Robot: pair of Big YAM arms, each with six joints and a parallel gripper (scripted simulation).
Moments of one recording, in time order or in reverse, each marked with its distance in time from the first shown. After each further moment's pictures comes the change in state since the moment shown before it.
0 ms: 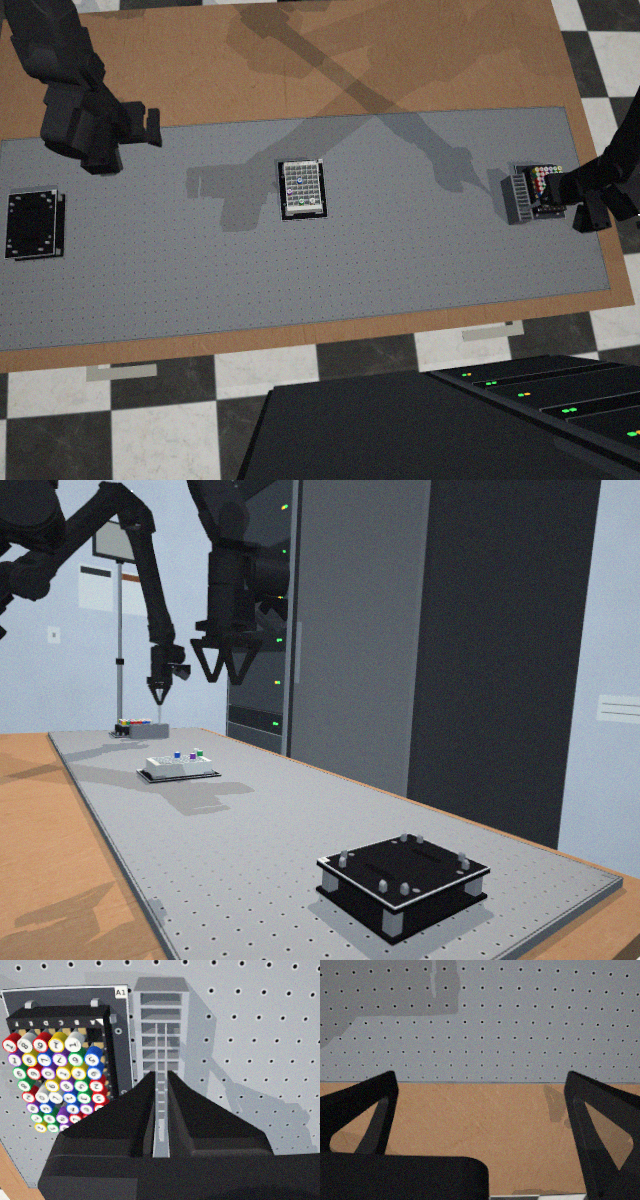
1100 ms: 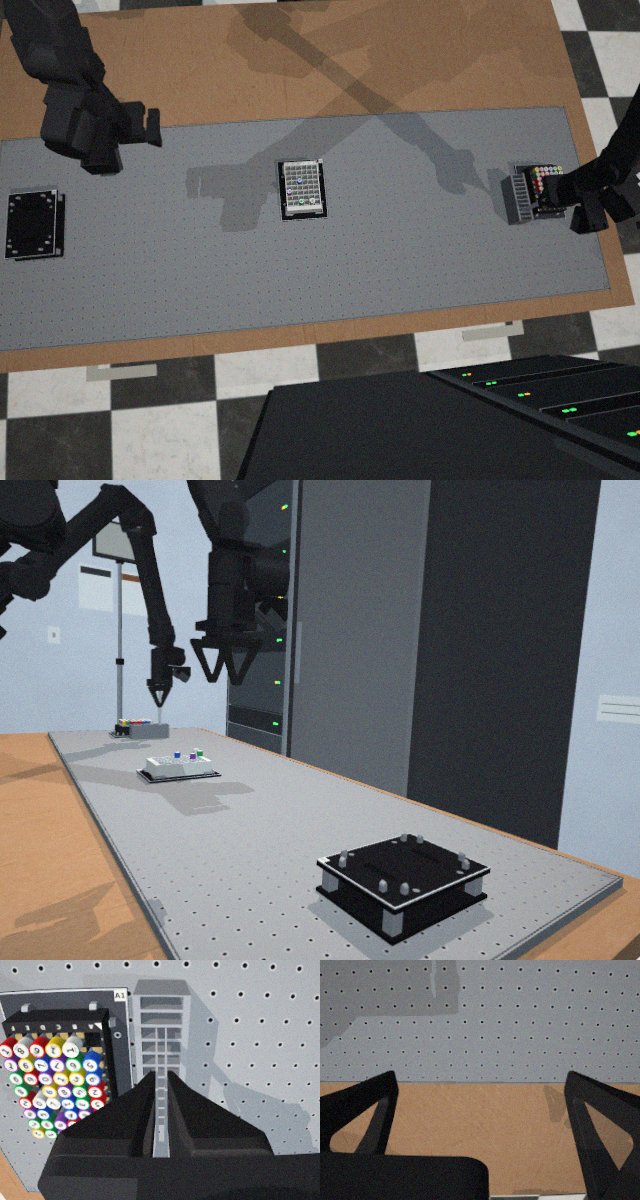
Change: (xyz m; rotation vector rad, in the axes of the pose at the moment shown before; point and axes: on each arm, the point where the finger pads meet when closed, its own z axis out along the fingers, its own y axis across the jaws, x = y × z) left arm 0.000 0.000 0.008 0.000 0.000 0.000; right arm 0.000 0.000 0.000 0.000 0.000 0.000
